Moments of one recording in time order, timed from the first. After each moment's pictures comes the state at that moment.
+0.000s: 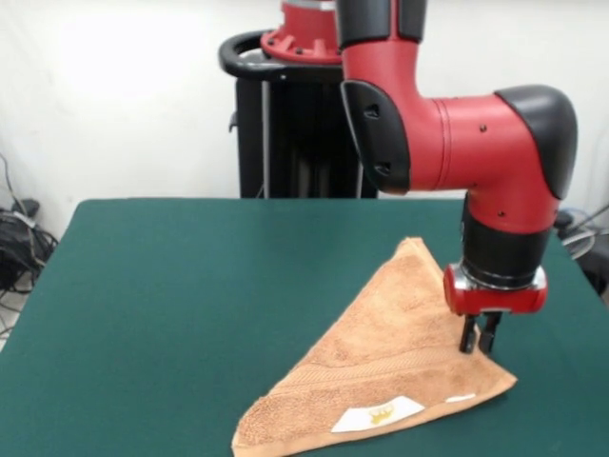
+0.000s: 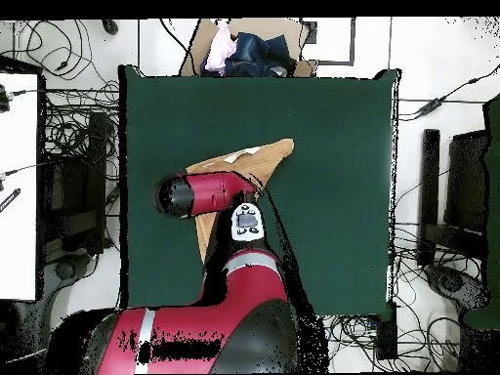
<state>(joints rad) -0.03 -0.37 0.08 1.50 -0.12 0.42 1.81</state>
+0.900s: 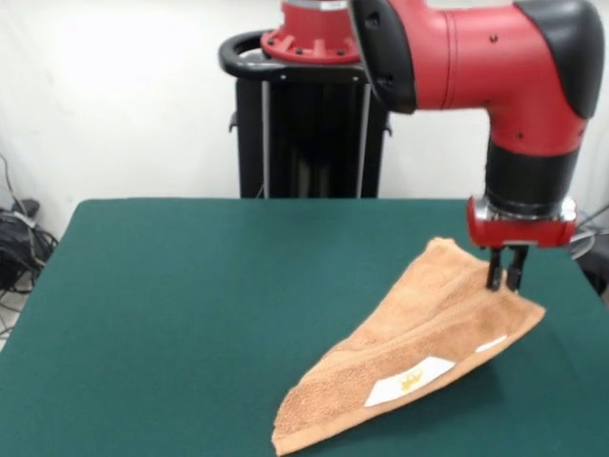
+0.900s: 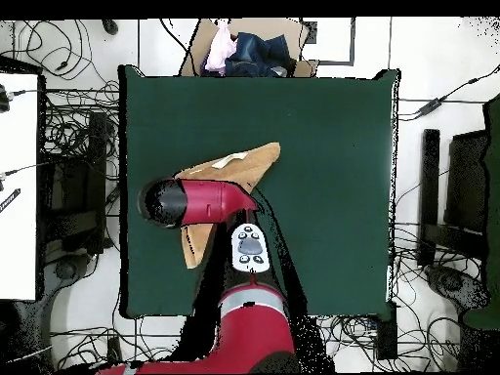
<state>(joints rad) -0.03 -0.56 0.09 1.67 0.05 0.47 1.81</state>
